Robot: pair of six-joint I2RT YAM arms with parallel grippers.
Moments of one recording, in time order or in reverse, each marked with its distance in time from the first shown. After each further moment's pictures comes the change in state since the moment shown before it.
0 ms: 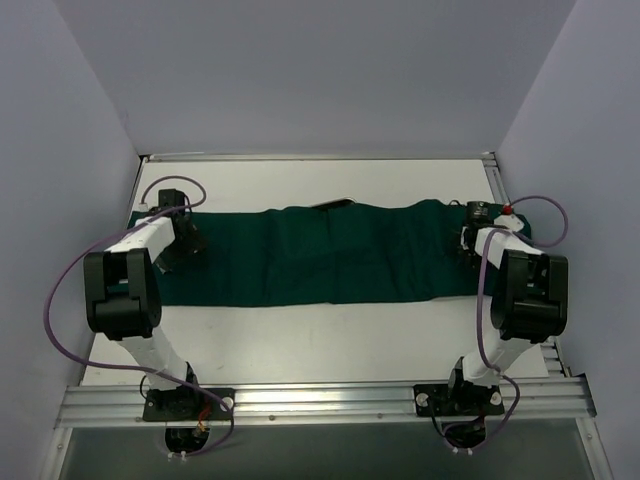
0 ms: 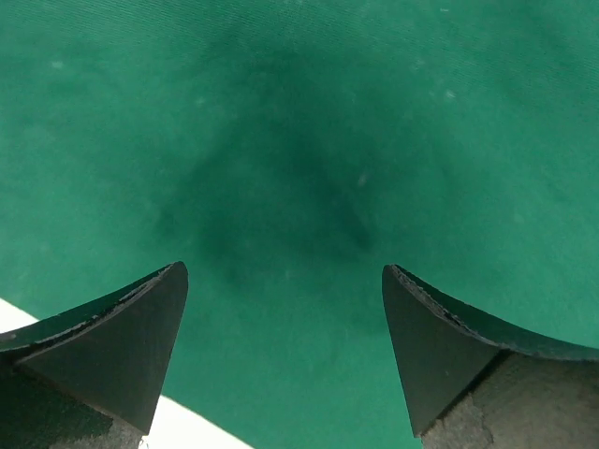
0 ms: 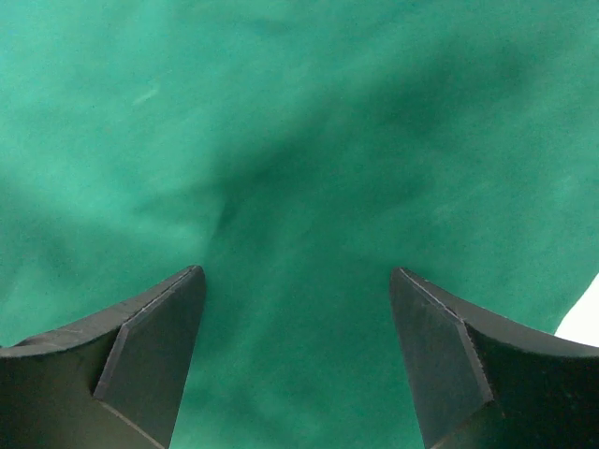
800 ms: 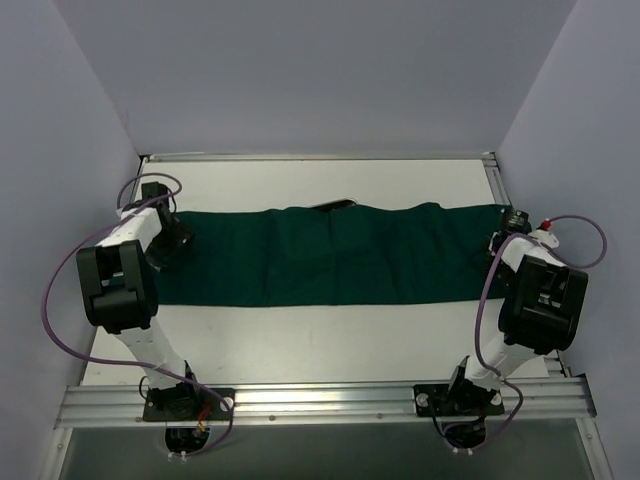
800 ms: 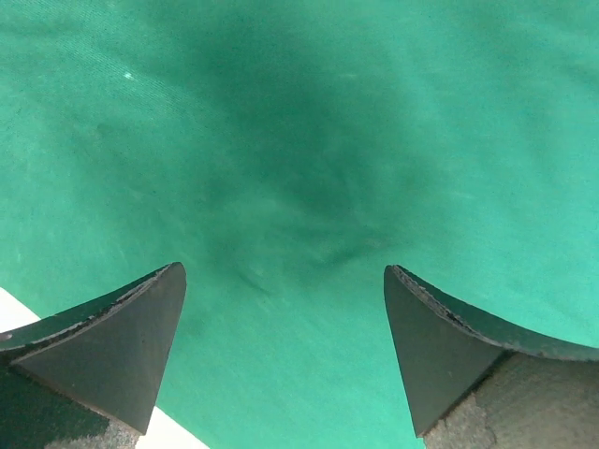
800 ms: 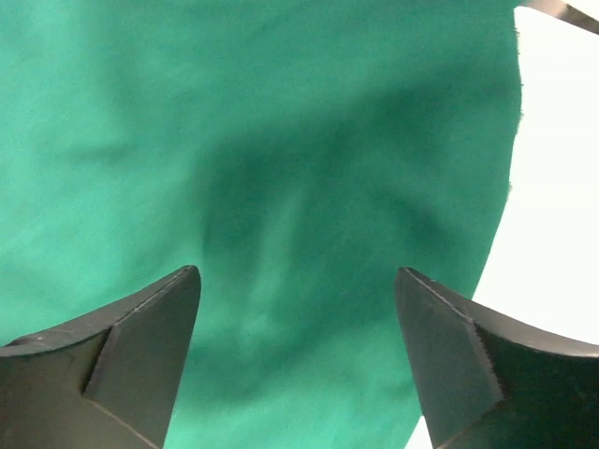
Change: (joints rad) left arm 0.107 0.101 0.107 -0.067 0.047 -0.195; right arm -0.248 -0.044 -0.058 0.032 -0.051 0.018
